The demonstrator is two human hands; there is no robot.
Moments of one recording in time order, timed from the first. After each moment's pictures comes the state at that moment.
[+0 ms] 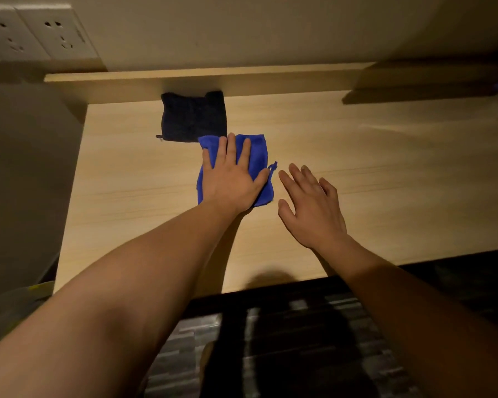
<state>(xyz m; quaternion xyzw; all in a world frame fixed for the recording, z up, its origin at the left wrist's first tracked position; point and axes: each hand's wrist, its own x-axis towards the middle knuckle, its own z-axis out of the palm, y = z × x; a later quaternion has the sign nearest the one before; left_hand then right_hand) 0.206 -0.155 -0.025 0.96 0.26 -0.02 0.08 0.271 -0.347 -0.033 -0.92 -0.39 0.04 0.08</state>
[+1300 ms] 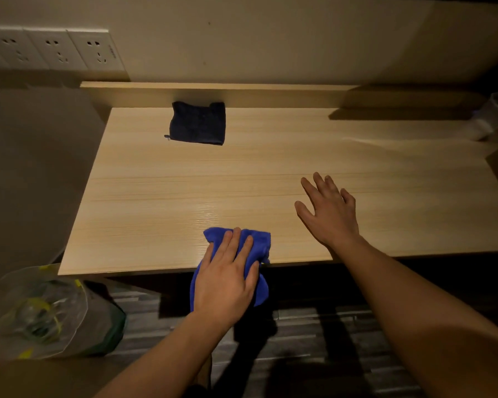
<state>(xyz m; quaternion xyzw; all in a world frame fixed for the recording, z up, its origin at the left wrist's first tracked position) 0.038 -0.316 -0.021 0.95 0.26 0.02 0.20 0.304 -0.424 -0.025 -0.93 -0.36 0.05 0.06</state>
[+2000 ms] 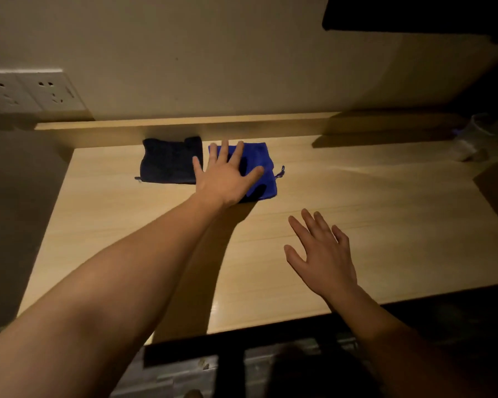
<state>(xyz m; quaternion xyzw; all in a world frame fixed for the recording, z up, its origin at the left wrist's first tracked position) 0.285 -0.147 0.037 0.94 0.27 -0.05 0.20 0.308 -0.424 -0.030 -0.93 -0.35 0.03 0.08</state>
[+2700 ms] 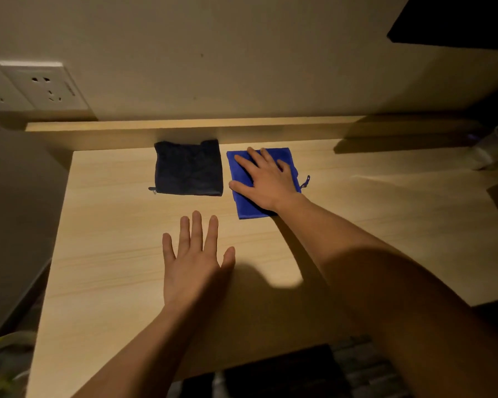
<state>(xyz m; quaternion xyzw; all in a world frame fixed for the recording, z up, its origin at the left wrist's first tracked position) 0.138 -0.138 -0.022 0.93 0.31 -0.11 0.14 0.382 -0.180 -0.002 -0.90 -0.42 0.12 0.05</state>
